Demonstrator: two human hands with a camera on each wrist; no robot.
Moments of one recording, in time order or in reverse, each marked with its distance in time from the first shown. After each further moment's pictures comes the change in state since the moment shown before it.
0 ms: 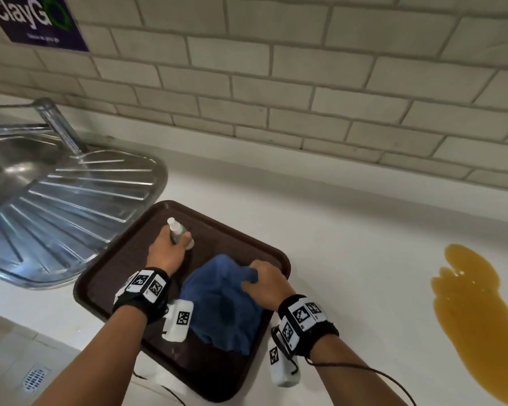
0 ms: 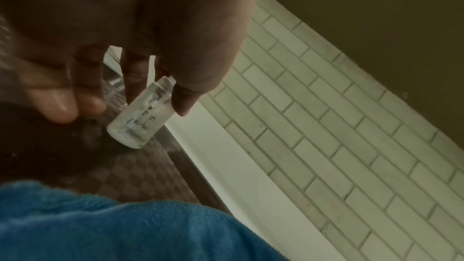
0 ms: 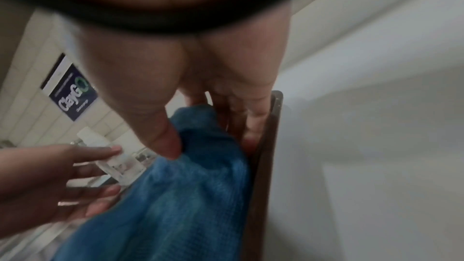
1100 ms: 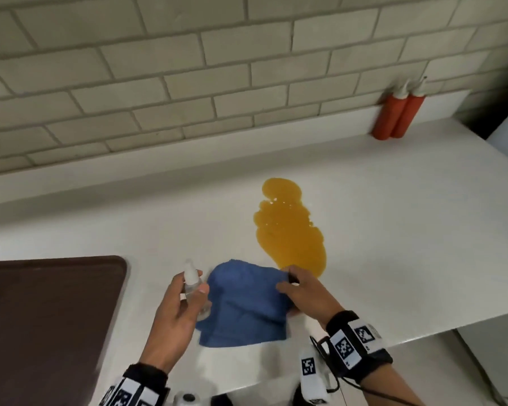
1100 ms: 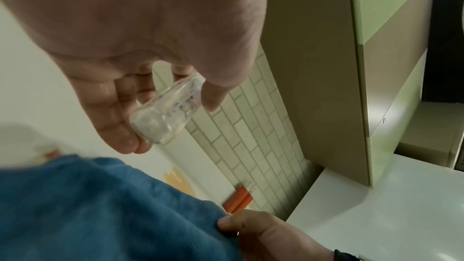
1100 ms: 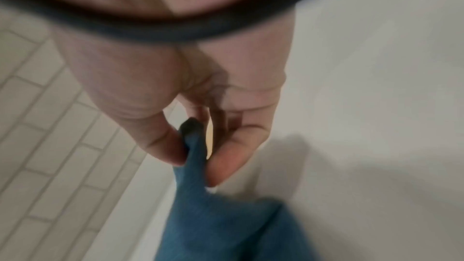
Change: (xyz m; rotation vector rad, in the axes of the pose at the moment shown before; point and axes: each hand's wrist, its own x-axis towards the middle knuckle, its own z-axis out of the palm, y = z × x) left_hand -0.306 0.102 0.195 -0.185 -0.619 0.357; right_hand -0.280 0.245 -0.147 0.713 0.364 0.378
